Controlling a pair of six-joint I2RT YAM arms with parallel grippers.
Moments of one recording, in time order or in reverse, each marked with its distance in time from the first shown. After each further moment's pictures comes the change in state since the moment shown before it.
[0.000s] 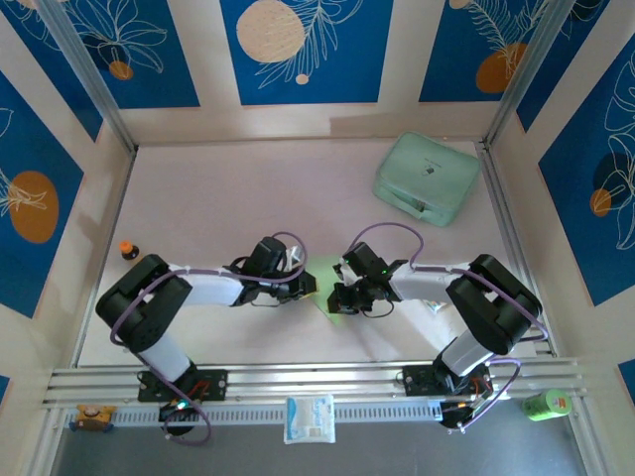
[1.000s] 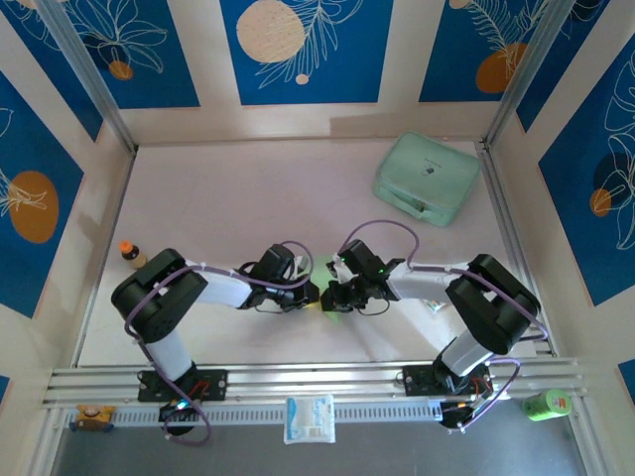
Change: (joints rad) left arm -0.042 0.090 0.005 0.008 -0.010 -0.024; right arm 0.024 0.013 0.028 0.038 -0.044 -0.002
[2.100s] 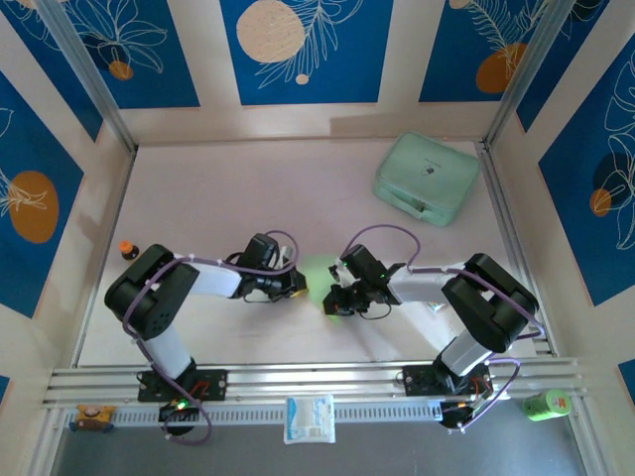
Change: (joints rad) left arm 0.162 -0.008 0.014 -0.078 0.047 0.058; right arm -0.004 0.006 -0.054 0.064 0.007 0.001
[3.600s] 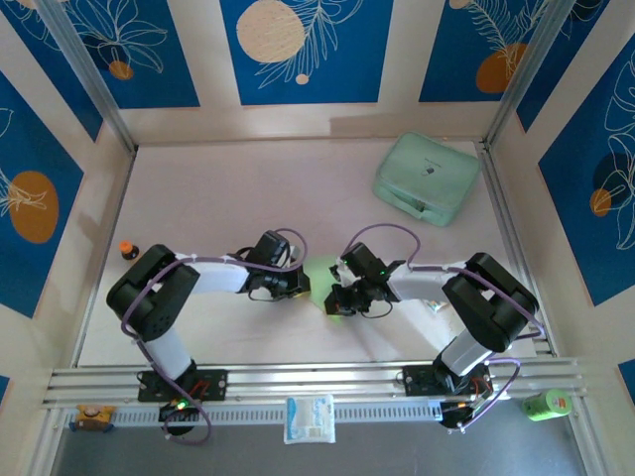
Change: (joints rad) left arm -0.066 0.000 0.096 -0.184 -0.078 0.072; right arm -0.011 0.000 0.035 -0.080 -0.019 -0.013
